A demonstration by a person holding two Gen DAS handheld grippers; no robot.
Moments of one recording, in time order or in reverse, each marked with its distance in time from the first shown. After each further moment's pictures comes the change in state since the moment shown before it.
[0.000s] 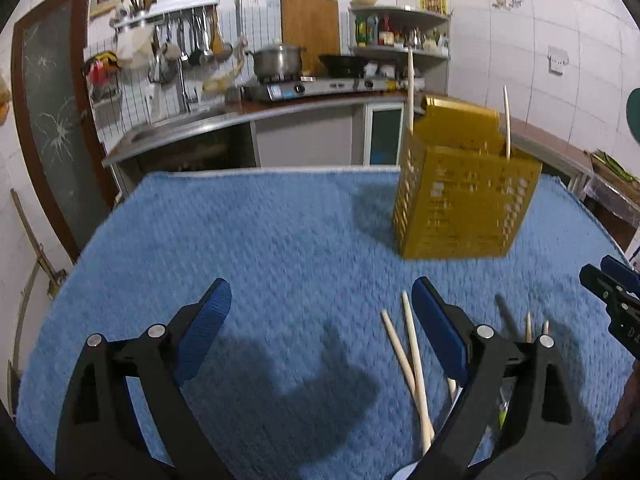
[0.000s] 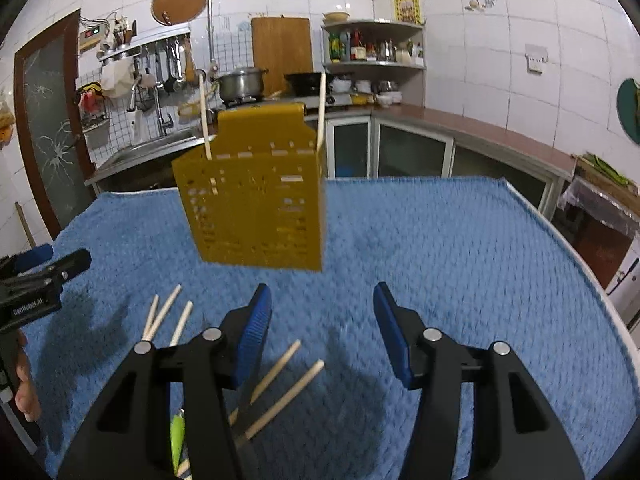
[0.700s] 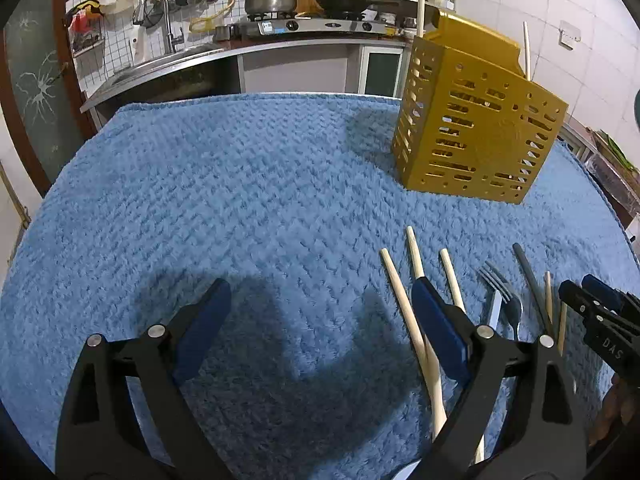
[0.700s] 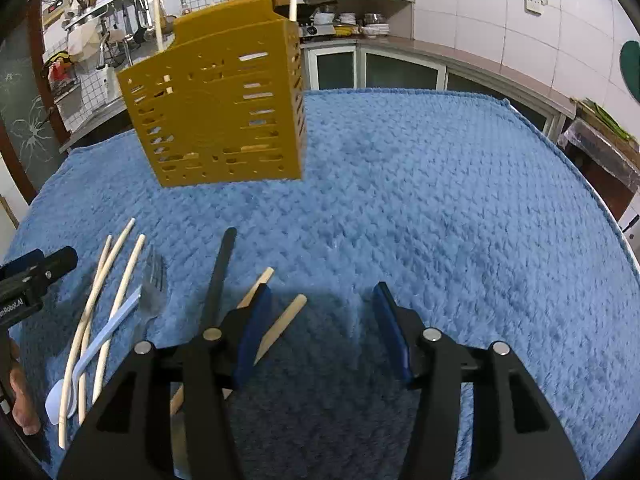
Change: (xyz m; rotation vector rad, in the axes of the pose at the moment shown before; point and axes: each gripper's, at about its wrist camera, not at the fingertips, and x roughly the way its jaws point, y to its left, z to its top) left arm 0.051 -0.011 -0.025 -0.043 0.202 -0.044; right arm 0.056 -0.005 -0.035 0.050 0.241 -0.043
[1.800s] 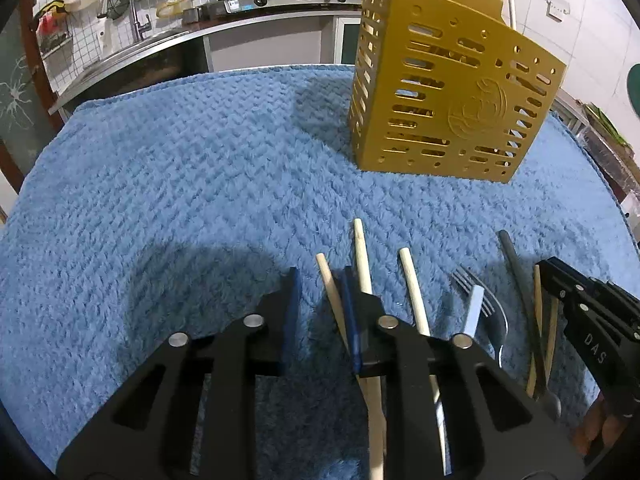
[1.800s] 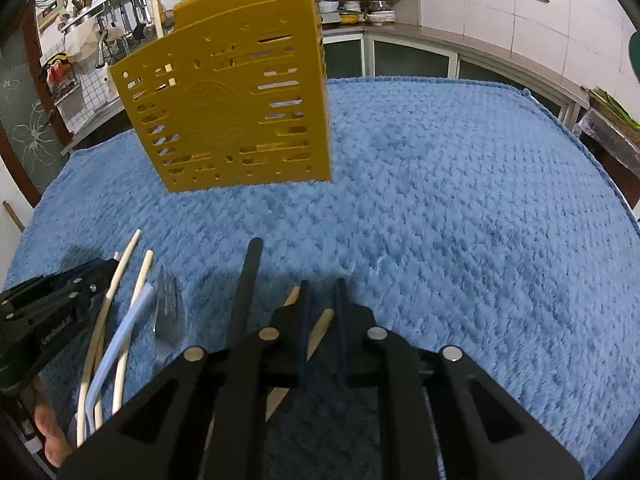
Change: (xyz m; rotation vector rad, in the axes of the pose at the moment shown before) left arm 0.036 -0.042 0.010 0.060 0.091 -0.049; right arm 0.023 0.023 0.018 0.020 0.042 0.043
